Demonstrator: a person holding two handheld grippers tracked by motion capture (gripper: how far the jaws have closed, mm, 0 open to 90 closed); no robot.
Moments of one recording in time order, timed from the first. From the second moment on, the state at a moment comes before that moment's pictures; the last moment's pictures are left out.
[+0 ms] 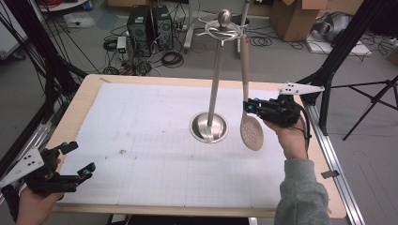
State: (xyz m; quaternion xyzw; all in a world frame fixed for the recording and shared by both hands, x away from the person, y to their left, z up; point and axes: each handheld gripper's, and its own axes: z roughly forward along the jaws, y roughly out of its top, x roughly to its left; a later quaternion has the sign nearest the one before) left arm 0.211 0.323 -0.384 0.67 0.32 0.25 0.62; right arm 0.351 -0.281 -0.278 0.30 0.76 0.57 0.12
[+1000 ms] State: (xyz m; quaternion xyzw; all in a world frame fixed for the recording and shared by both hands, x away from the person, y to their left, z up) left arm 0.206 0.327 -0.383 0.67 0.33 0.25 0.62; right arm 0.366 -0.253 -0.285 0.30 0.76 0.56 0.13
